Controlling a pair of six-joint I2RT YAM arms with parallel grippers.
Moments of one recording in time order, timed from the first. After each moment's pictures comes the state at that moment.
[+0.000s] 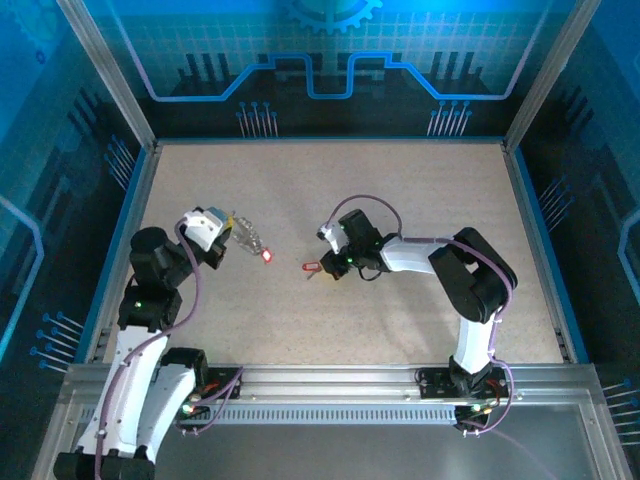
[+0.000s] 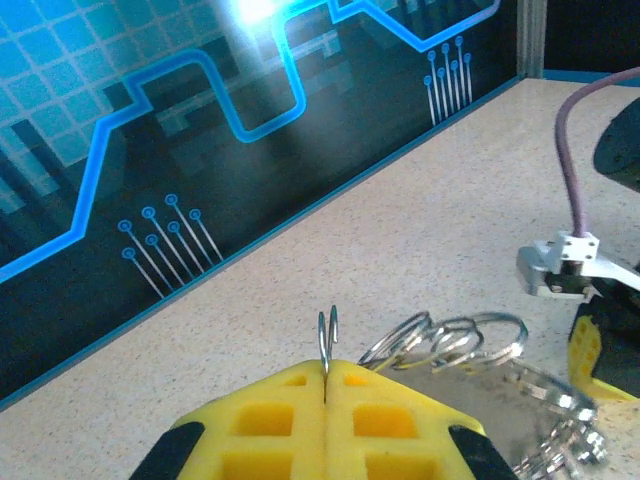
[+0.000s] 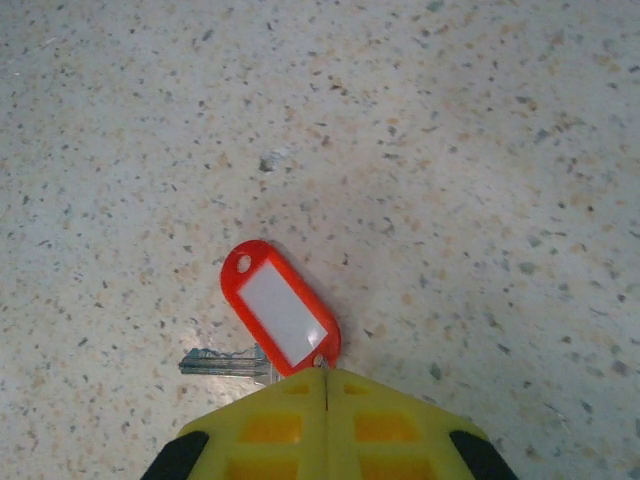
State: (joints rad) left arm -0.01 0.64 0.63 -0.18 0.45 0.38; right arm 0.64 1.86 0.97 -0.02 -0.35 0.04
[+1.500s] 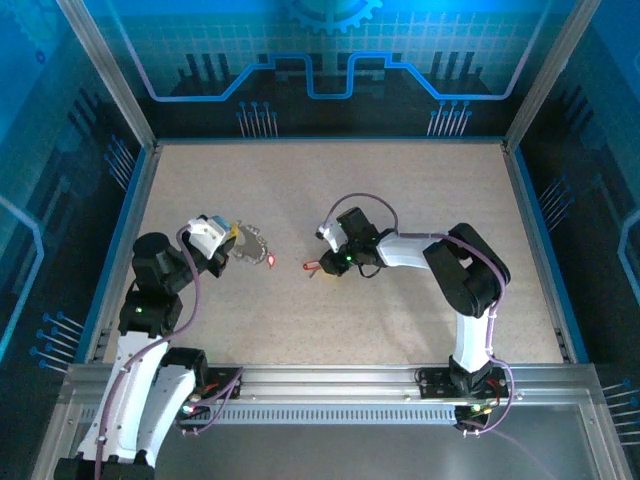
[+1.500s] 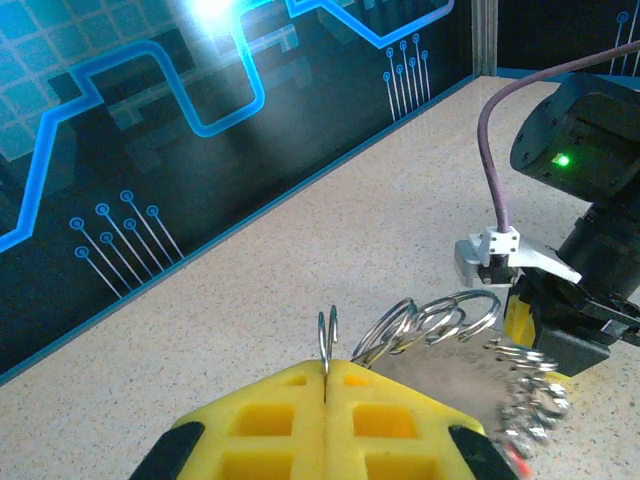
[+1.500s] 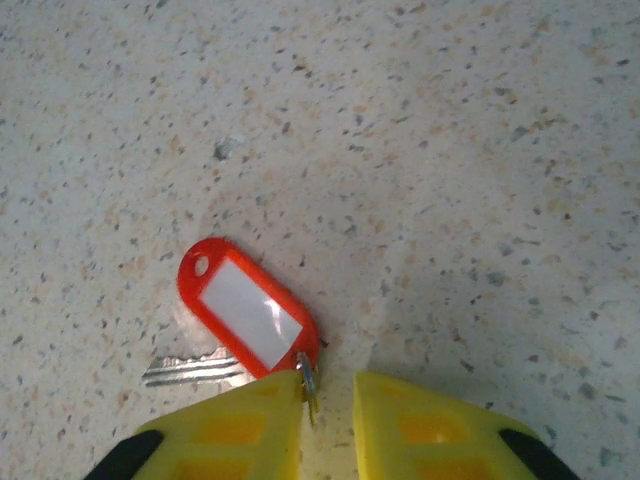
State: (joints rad) left arm -0.02 0.61 0.60 -0.21 0.51 0.38; right arm 0.63 1.91 1.04 -0.09 -0.34 -0.03
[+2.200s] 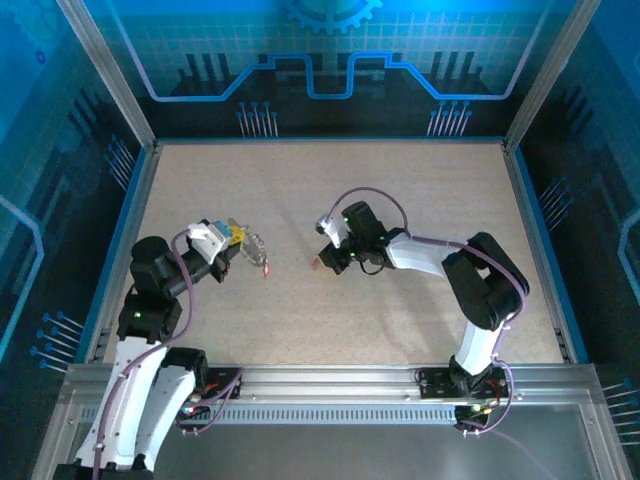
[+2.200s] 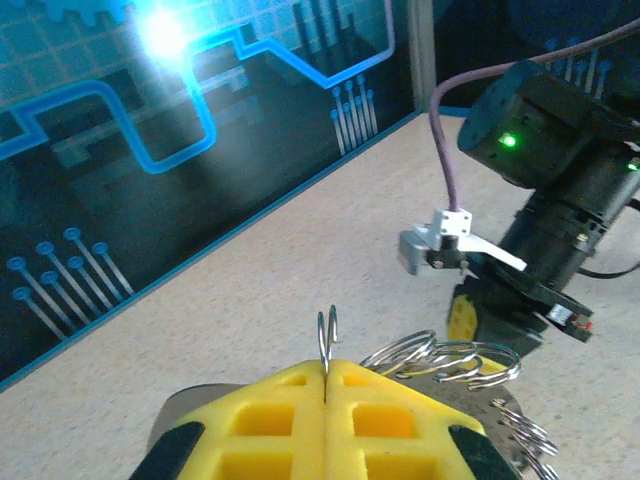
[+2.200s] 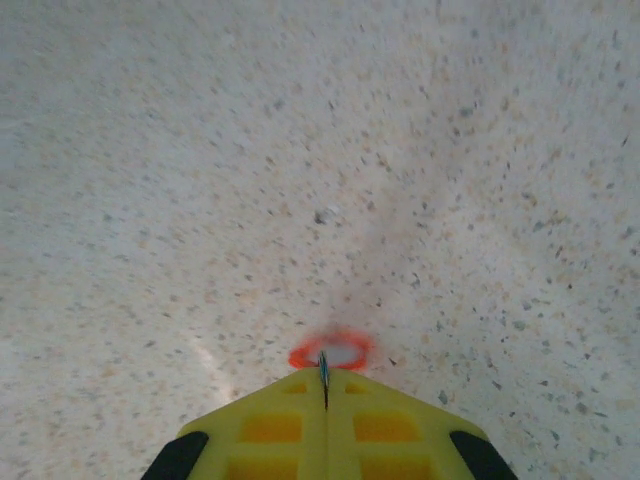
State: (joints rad) left arm -0.05 0.57 0.59 -0.20 0.62 0.33; right arm 0.63 1.76 0.99 -0.07 -0.41 -0.05
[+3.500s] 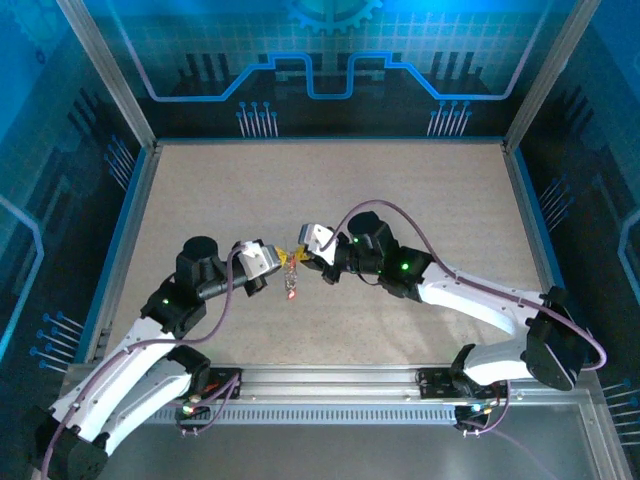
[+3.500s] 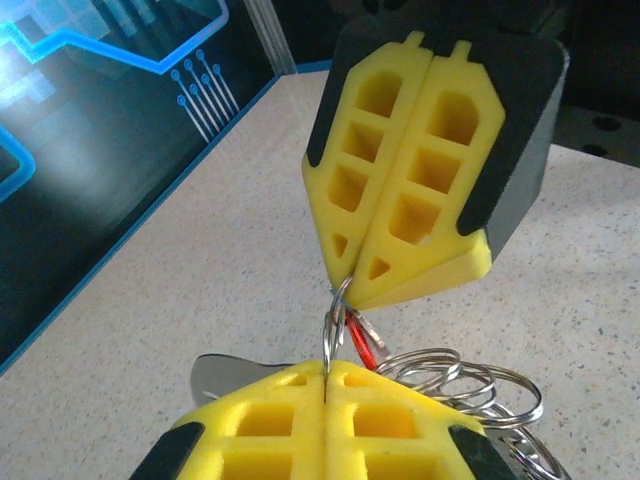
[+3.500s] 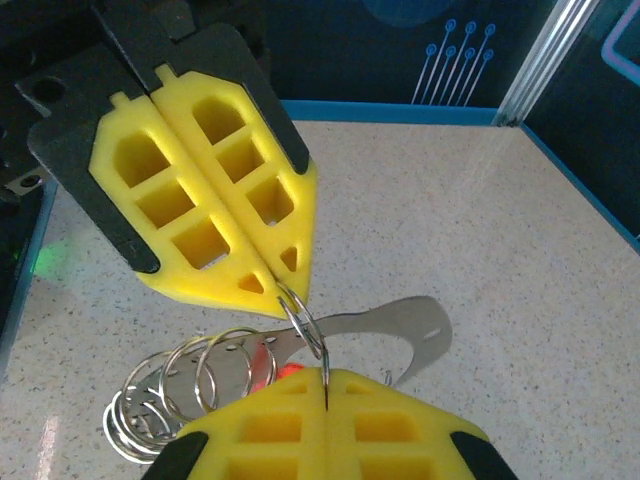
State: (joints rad) left arm -0.44 0.72 0.56 -0.17 0.44 0.50; right arm 0.88 1.33 0.93 0.01 -0.29 -0.33
